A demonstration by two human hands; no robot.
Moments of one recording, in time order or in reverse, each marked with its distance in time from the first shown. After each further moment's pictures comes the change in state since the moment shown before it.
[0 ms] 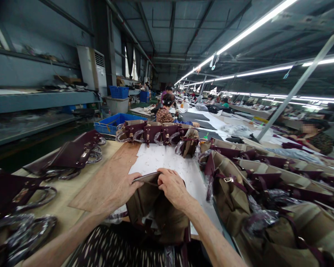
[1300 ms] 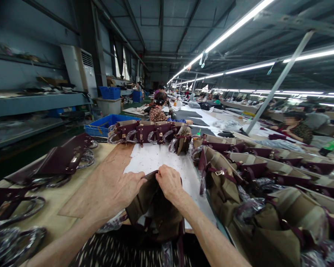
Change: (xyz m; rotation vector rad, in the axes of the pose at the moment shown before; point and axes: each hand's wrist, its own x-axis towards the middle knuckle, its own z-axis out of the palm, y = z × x) left_hand 0.012 0.051 0.004 0.635 -0.115 0.021; right_hand 0.009 0.003 0.002 -0.191 0.095 0.355
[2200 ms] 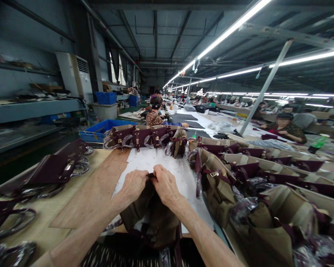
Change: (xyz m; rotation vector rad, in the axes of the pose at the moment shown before) left_hand 0.034 0.015 0.016 -0.014 0.055 0.064; right_hand -0.007 0.002 -0.002 0.162 0.114 -0.067
